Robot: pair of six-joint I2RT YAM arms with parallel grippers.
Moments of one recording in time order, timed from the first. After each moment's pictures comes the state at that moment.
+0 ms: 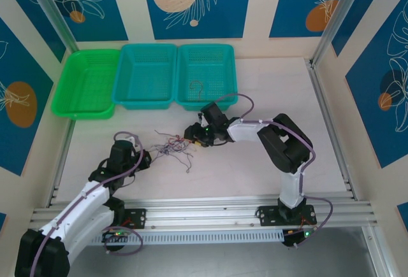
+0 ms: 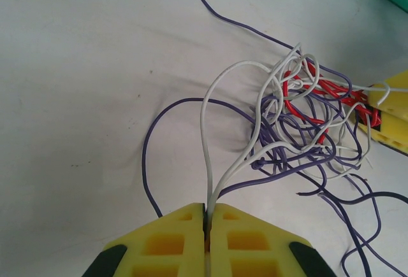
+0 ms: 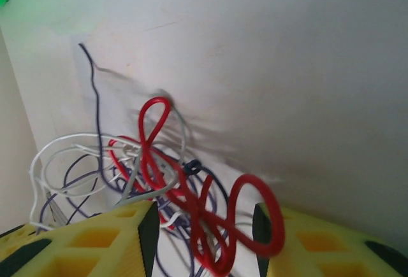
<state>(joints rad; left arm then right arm) -0.33 0.74 0.27 -0.30 0.11 -0.63 0.70 1.94 1.07 -0.02 -0.45 0.97</state>
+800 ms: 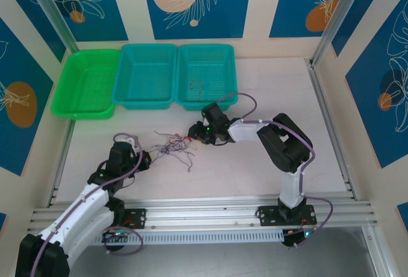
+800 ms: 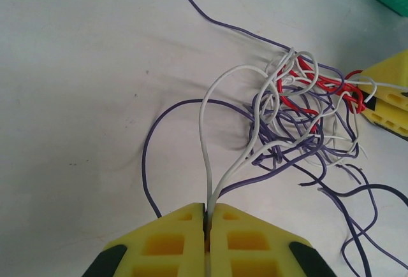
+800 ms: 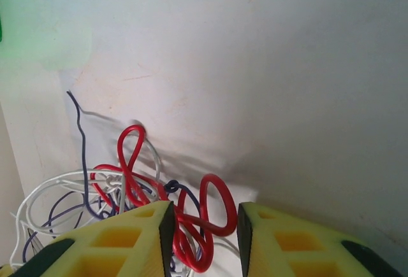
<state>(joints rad) -0.33 0.69 0.25 -0.30 0.12 -0.62 0.69 1.93 1.05 0.00 -0.35 0.97</state>
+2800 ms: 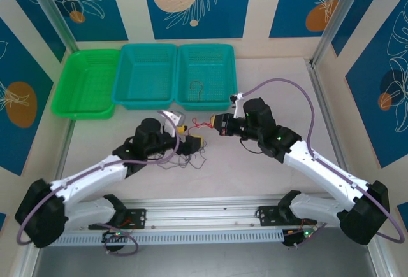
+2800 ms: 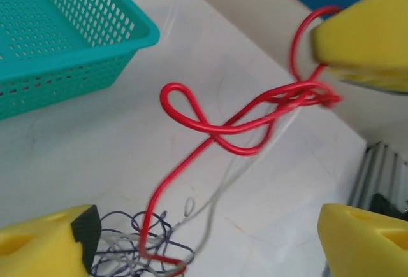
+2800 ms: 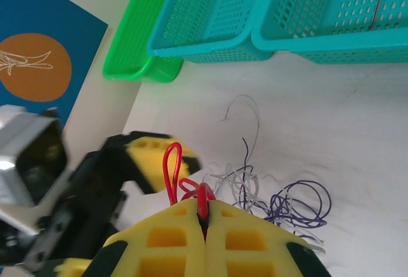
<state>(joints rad) -0.72 1.14 0.60 0.17 0.29 -0.33 0.69 1.09 0.90 -0.28 -0.22 0.73</state>
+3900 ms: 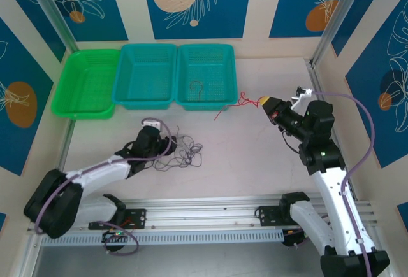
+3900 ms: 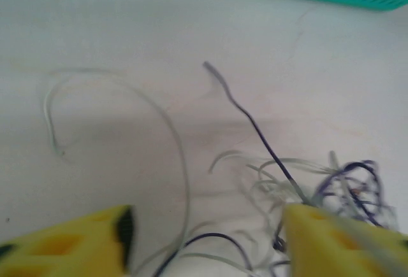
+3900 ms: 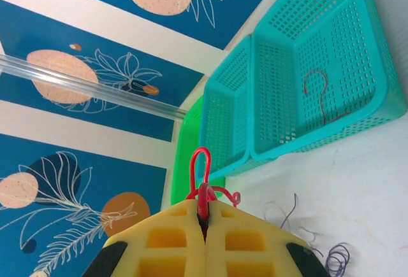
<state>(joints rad) -0.58 1.18 0.46 0.04 -0.10 -0.52 0.13 0.78 0.88 -0.33 -0.48 1.03</state>
